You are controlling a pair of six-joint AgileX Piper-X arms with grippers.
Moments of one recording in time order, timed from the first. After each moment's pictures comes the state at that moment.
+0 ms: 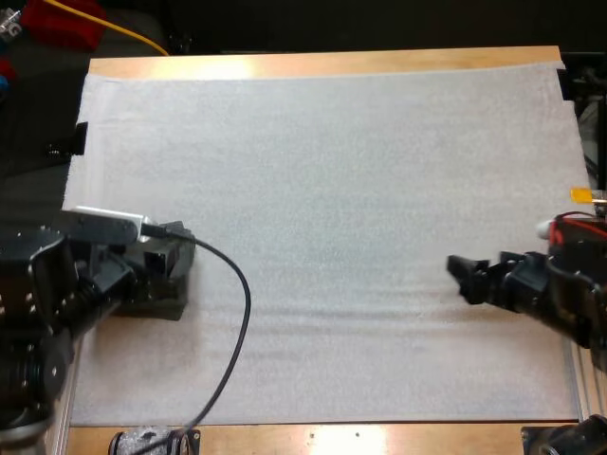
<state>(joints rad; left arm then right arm) 0.07 0.76 -1.19 1.27 0.26 -1.69 0.44 0.73 -0.84 0.91 -0.09 -1.41</state>
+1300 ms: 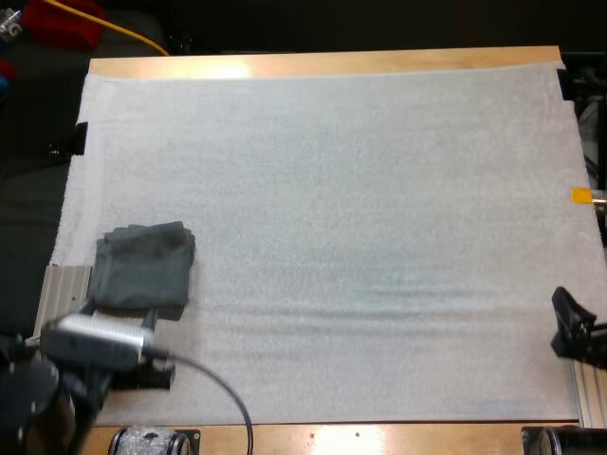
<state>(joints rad) -0.06 0.34 -1.02 1.27 0.03 -1.64 -0.04 0.29 -0.84 1.14 -0.17 -1.72</state>
